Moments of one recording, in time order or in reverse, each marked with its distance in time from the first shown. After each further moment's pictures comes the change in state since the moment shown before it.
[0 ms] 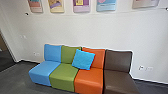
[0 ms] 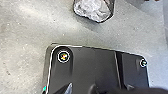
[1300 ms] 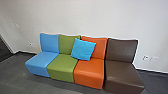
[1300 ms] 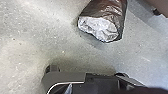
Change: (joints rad) left arm -0.276 -0.016 -0.003 -0.166 0.185 0.000; right arm -0.007 -0.080 0.107 0.002 0.051 0.000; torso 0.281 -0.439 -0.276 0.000
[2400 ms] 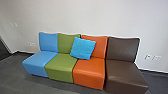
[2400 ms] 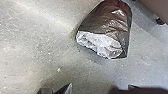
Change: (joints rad) left arm -0.099 0.078 -0.103 -0.061 0.103 -0.002; right arm 0.041 -0.181 0.187 0.000 0.054 0.018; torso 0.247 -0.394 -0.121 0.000
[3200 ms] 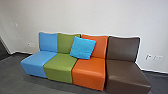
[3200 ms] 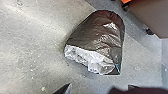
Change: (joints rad) left arm -0.077 0.031 -0.001 -0.092 0.057 -0.001; right arm 0.260 -0.200 0.212 -0.001 -0.149 0.116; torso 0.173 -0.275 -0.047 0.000
